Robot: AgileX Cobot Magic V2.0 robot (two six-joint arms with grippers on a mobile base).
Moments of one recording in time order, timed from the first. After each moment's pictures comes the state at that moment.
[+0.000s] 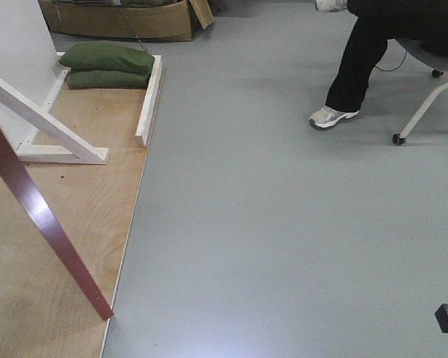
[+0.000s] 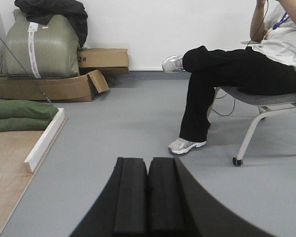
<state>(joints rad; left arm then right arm) 0.31 1.43 -1.49 0.01 0.02 -1.08 -0.04 -0.02 0.03 0.04 0.23 -0.05</state>
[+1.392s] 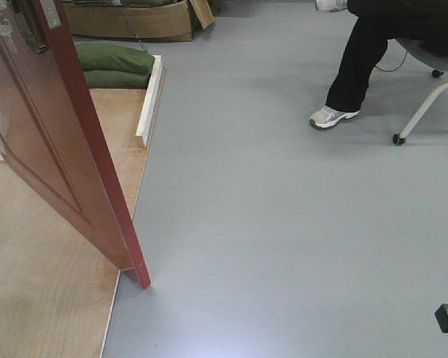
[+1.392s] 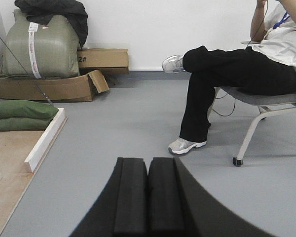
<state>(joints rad) 0.07 1.56 -1.49 0.54 -0.11 -0.78 -0.04 -0.02 0.03 0.04 0.23 -0.05</state>
